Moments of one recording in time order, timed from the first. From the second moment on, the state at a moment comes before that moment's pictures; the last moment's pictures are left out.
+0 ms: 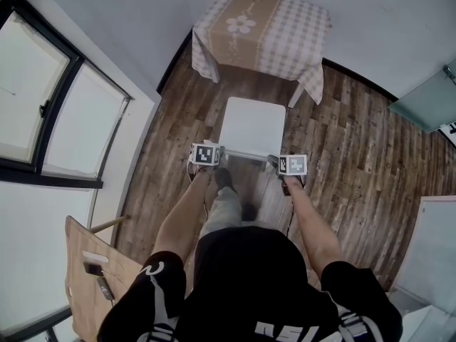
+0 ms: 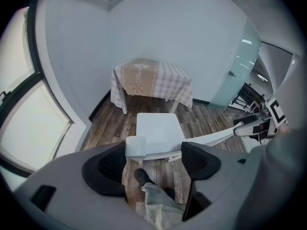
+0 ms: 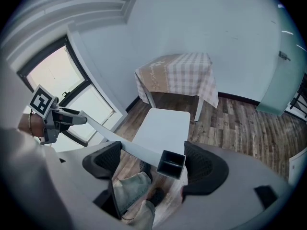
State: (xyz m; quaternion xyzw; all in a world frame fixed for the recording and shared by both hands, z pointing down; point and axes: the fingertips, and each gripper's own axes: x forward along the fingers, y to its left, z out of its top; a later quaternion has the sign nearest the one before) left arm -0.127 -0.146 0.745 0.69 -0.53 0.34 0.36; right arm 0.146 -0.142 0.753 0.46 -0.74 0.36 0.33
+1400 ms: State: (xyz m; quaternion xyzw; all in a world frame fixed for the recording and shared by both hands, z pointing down) left arm -0.146 -0.305 0.744 0.70 -0.51 0.36 0.34; right arm 0.127 -0.286 0.748 0.49 -0.72 0.34 0.34
